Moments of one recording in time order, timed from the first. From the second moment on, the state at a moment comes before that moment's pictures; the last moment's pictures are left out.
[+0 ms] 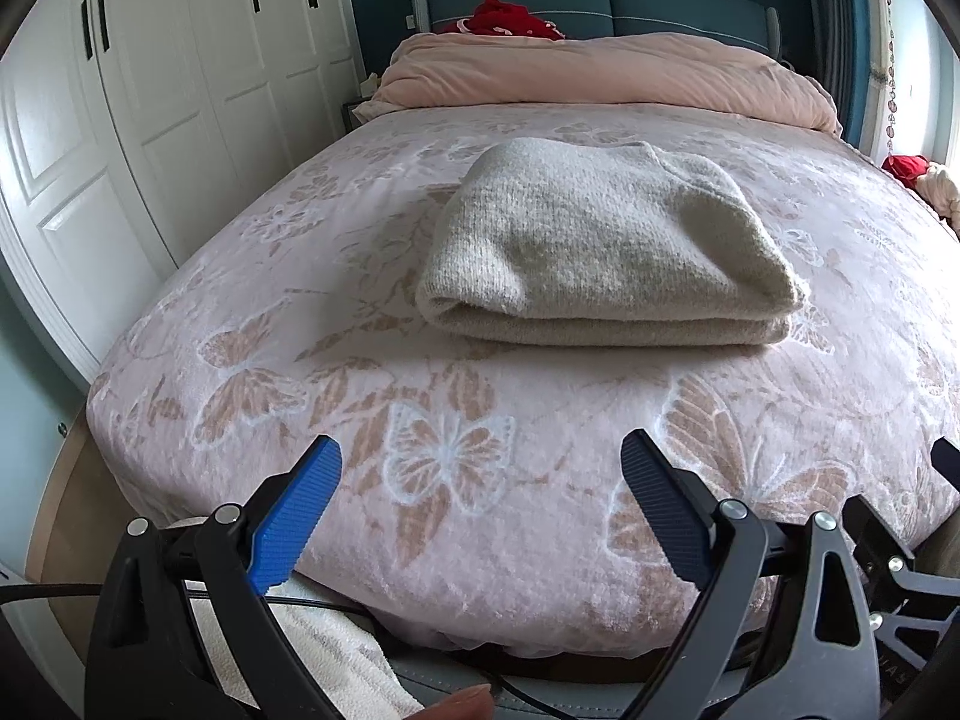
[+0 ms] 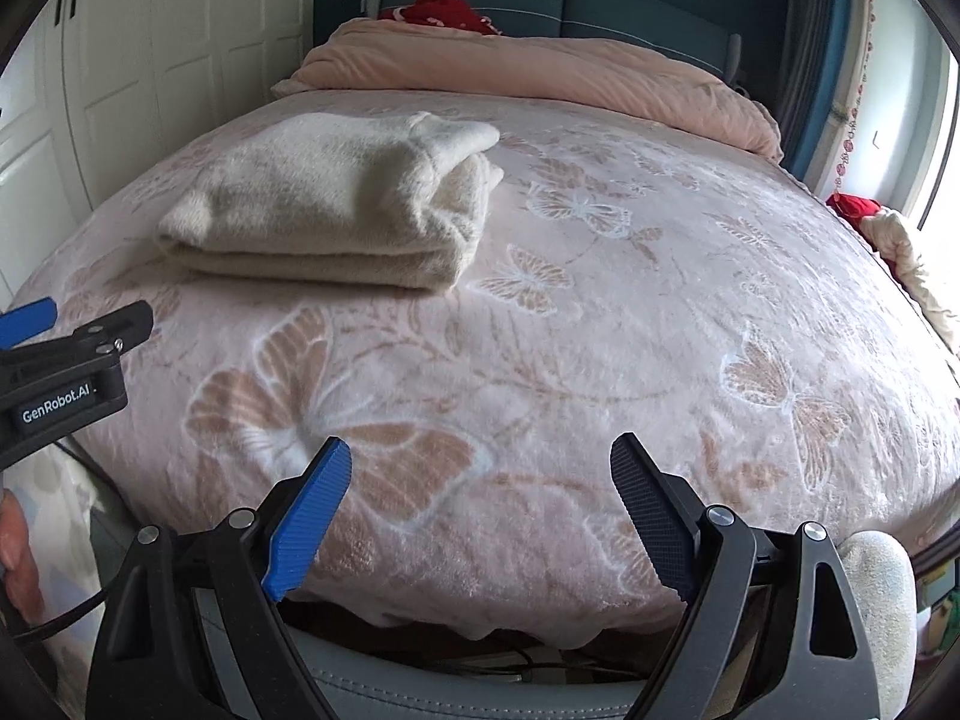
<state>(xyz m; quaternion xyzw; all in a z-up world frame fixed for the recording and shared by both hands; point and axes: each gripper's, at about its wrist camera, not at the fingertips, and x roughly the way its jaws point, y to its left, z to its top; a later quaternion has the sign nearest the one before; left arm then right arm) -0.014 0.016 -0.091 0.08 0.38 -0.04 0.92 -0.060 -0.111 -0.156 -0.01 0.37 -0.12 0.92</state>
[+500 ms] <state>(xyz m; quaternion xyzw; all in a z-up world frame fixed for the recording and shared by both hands) -0.012 0.018 -0.095 0.08 0.38 -0.04 0.92 -0.057 -0.112 -0.152 0.02 0.37 -0.13 0.92</state>
